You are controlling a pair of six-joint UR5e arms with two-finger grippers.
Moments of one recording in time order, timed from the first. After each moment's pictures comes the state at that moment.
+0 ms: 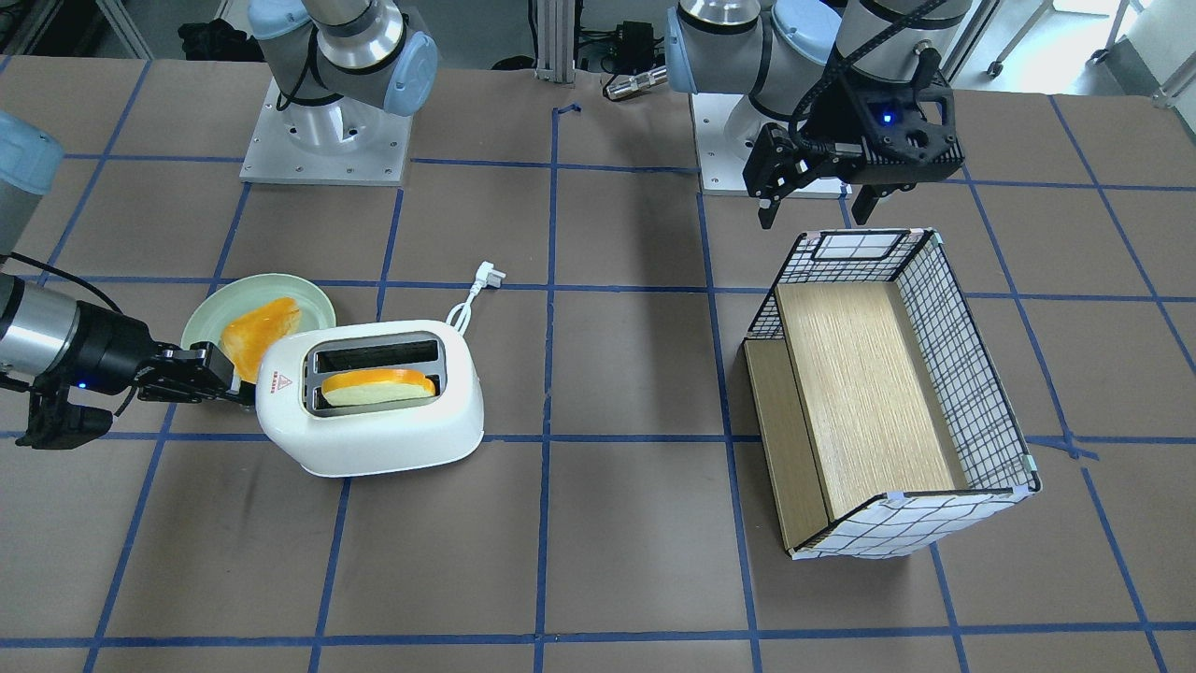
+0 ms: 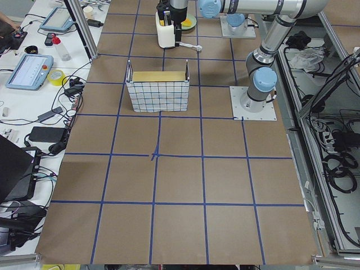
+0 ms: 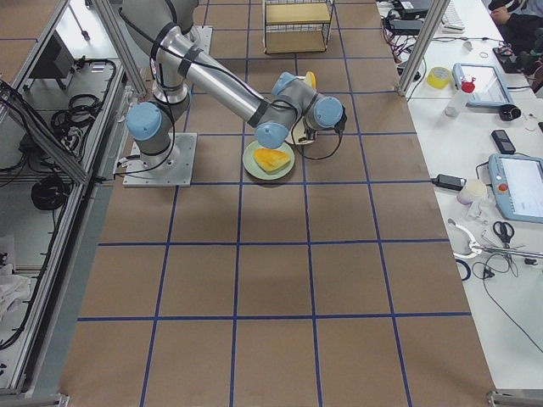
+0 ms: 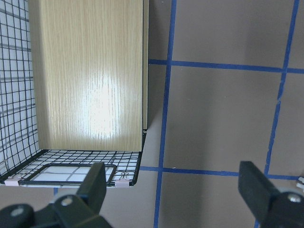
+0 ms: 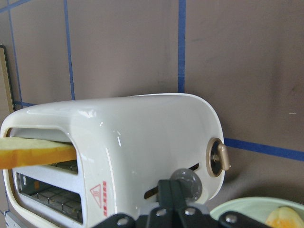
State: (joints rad) left arm -1.57 -1.47 -1.67 -1.51 1.59 -0.08; right arm 1.15 -1.26 1.74 -1.69 -1.01 -0.55
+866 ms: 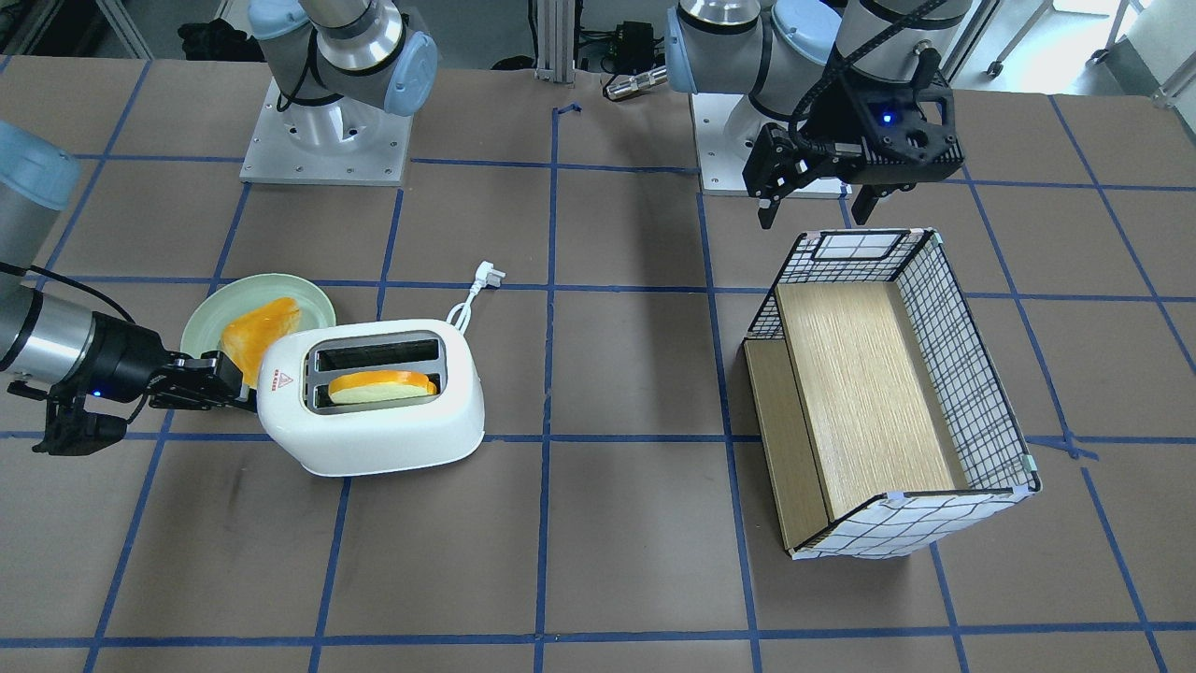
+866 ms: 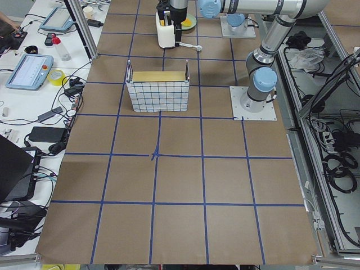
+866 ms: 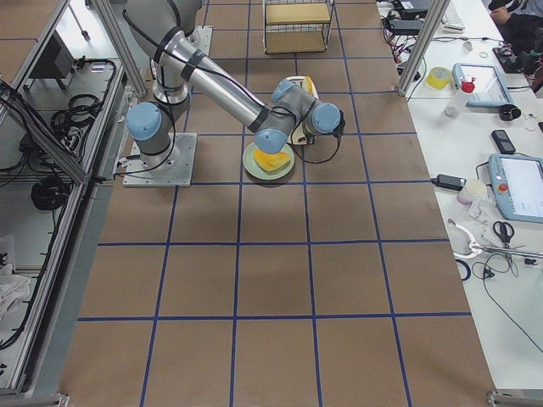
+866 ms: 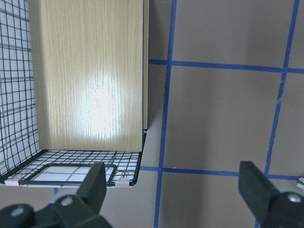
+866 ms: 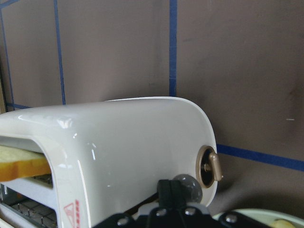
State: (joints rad) left arm -1.57 -1.47 -1.67 -1.51 1.59 -0.08; right arm 1.15 -1.24 1.77 -1.75 -1.01 -0.56
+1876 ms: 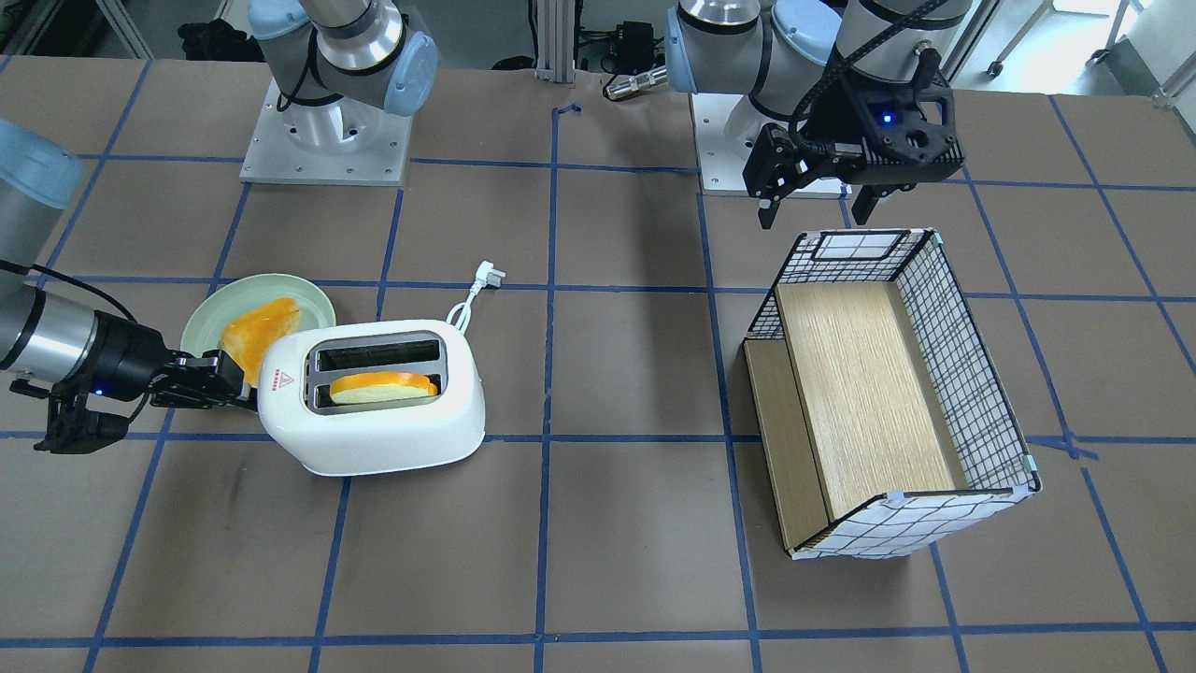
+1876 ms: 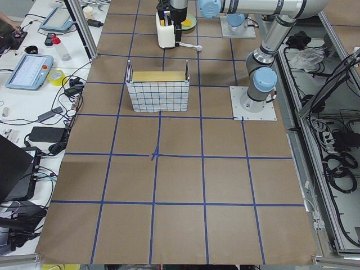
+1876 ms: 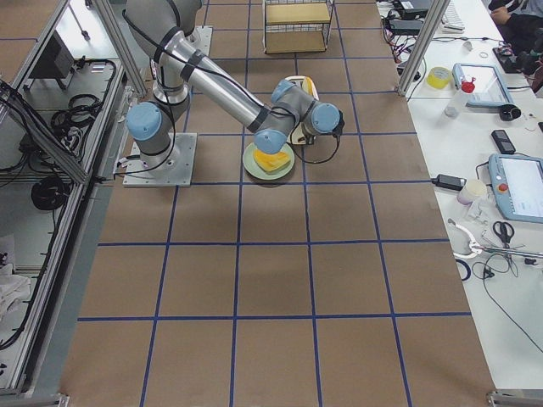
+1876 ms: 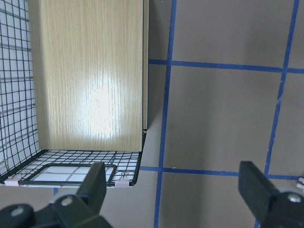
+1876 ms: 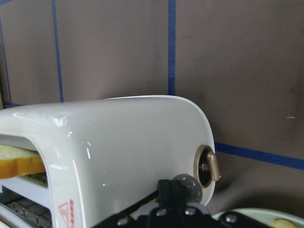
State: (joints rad) left arm -1.57 -1.47 -1.67 -1.51 1.59 -0.08; right arm 1.15 -1.25 1.78 -1.75 -1.02 -0.54
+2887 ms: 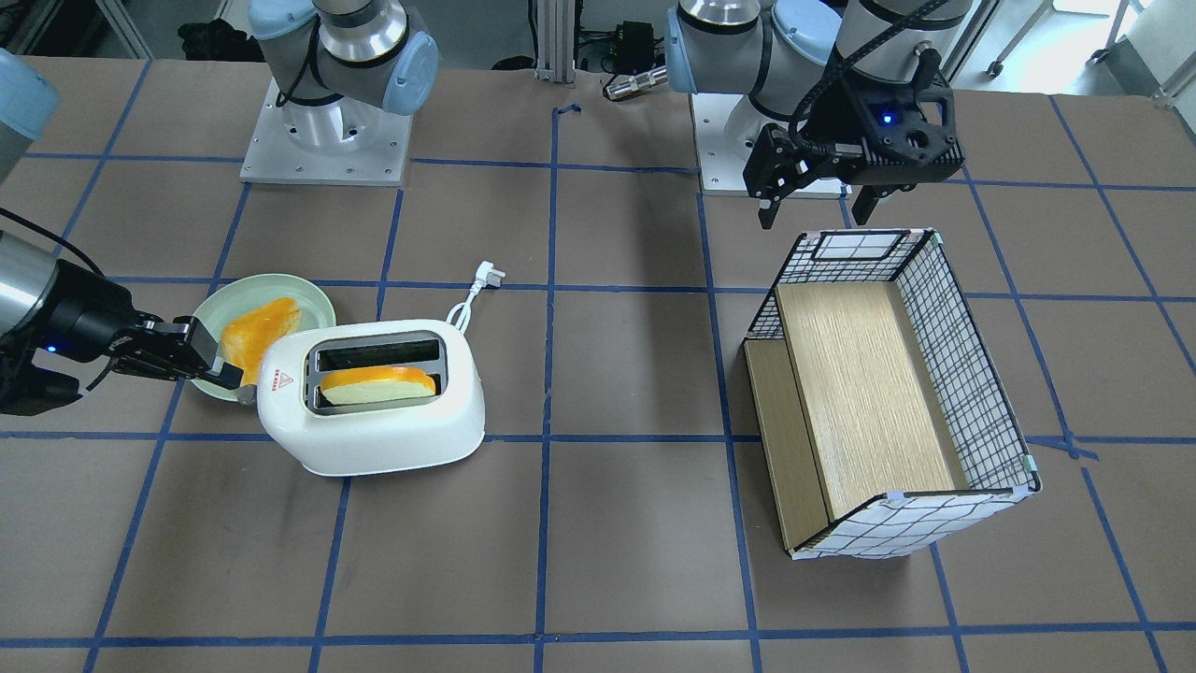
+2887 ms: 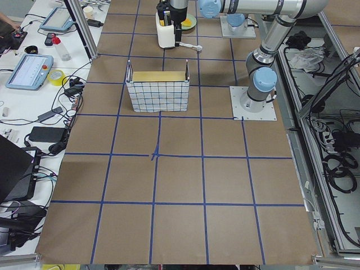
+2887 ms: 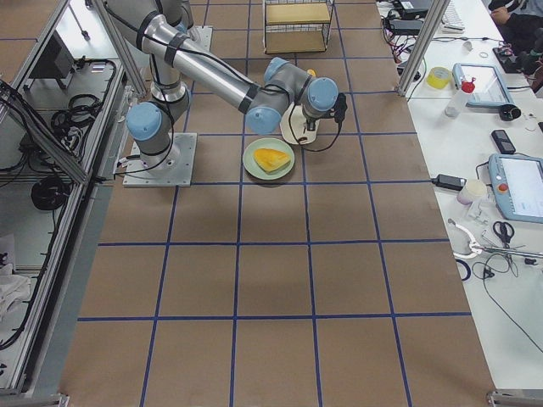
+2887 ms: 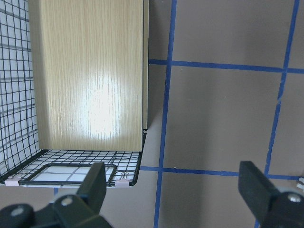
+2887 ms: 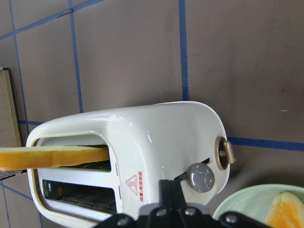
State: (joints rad) left arm -1.57 -1.47 -1.67 -1.51 1.59 -0.08; right arm 1.15 -1.37 1.73 -1.69 -1.03 -0.44
